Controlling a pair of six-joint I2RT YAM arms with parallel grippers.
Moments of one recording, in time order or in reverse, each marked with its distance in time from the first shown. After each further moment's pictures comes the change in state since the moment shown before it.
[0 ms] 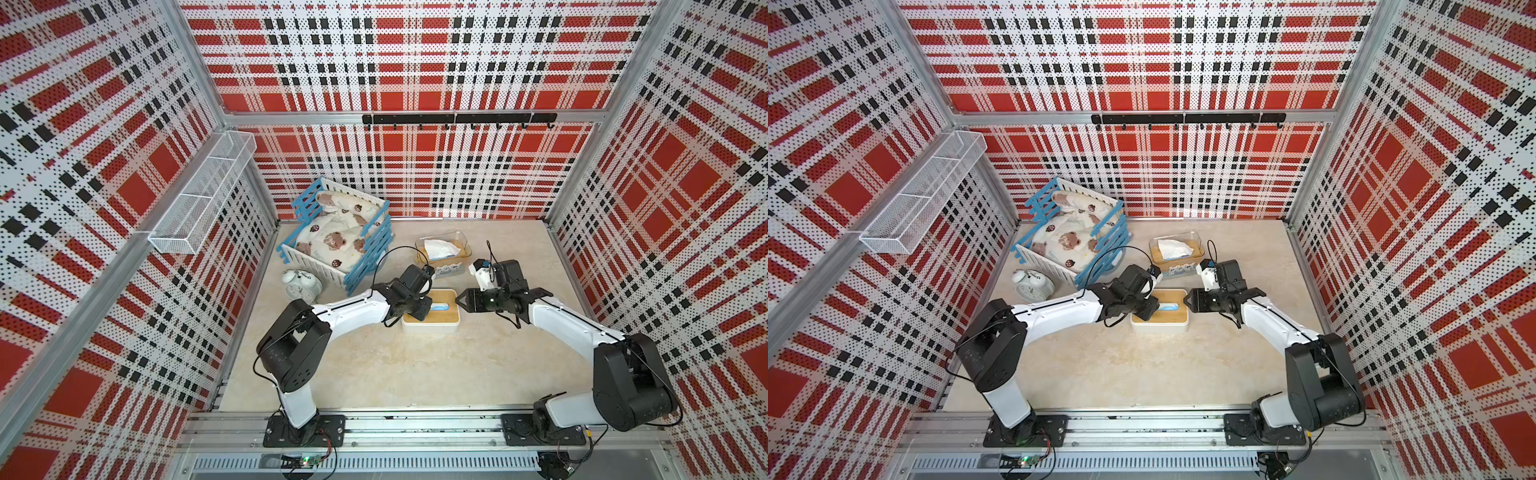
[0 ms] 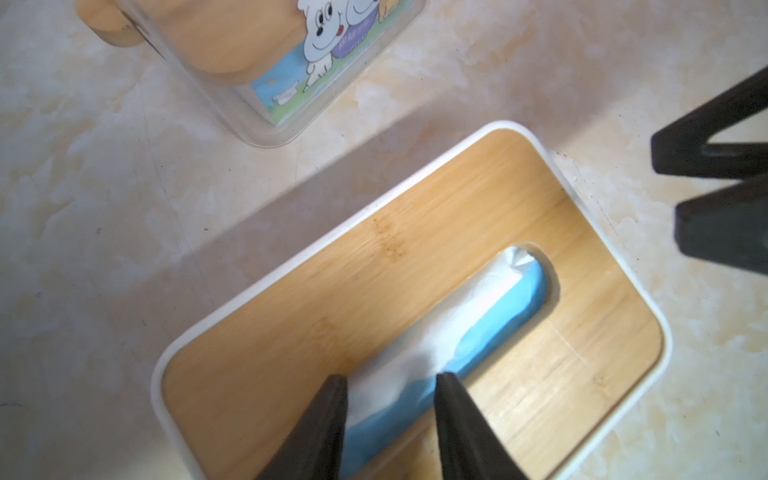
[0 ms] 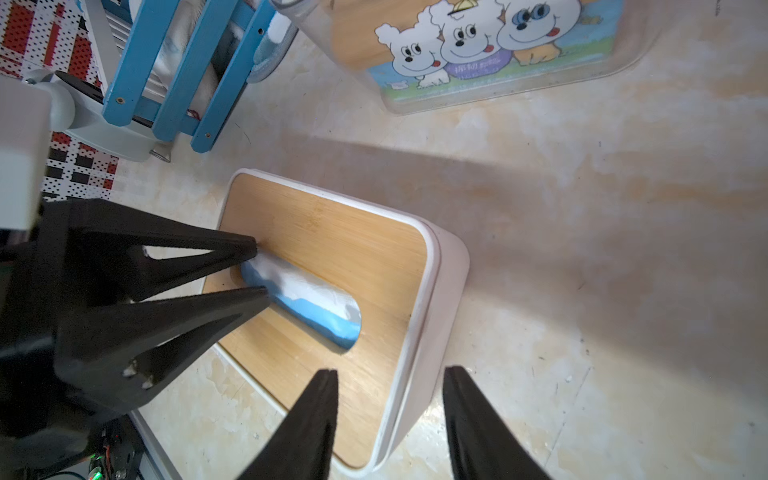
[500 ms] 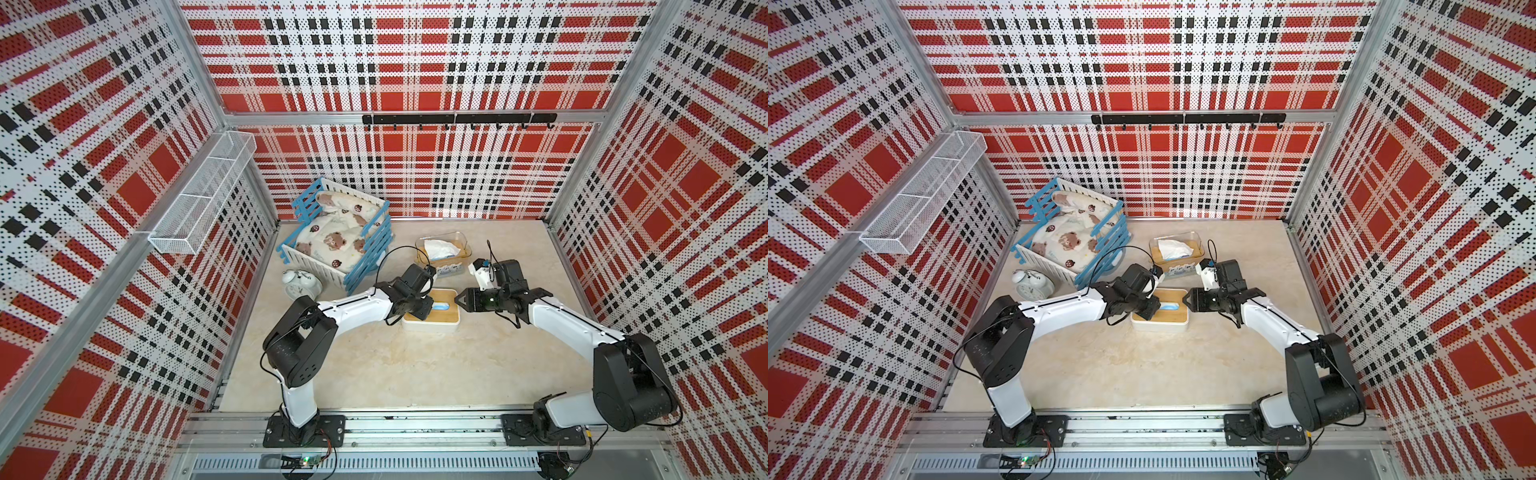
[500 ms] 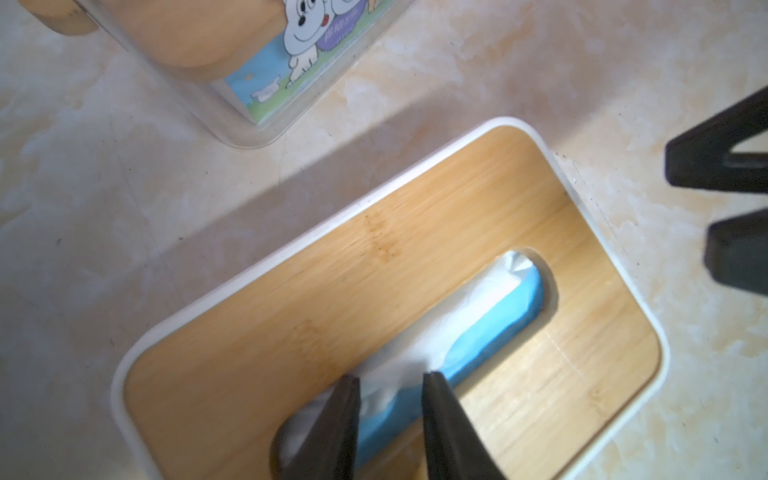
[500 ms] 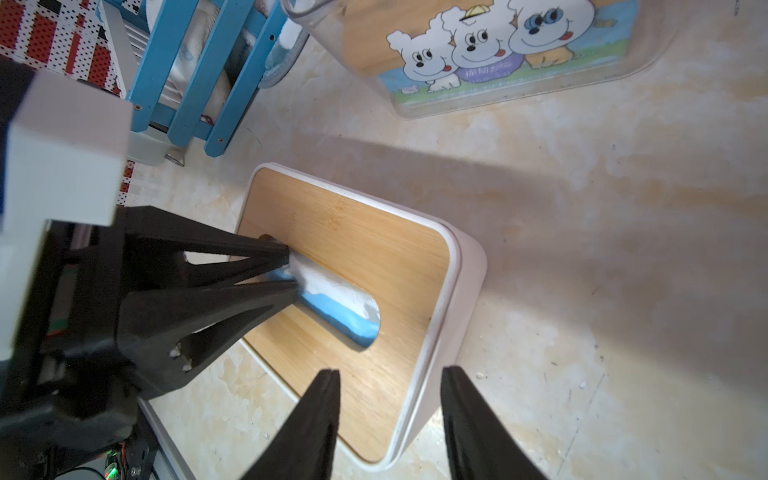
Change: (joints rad) left arm 0.003 0.048 0.024 0.010 0.039 -0.002; right arm 0.000 0.005 0.000 0.015 -0.021 0.017
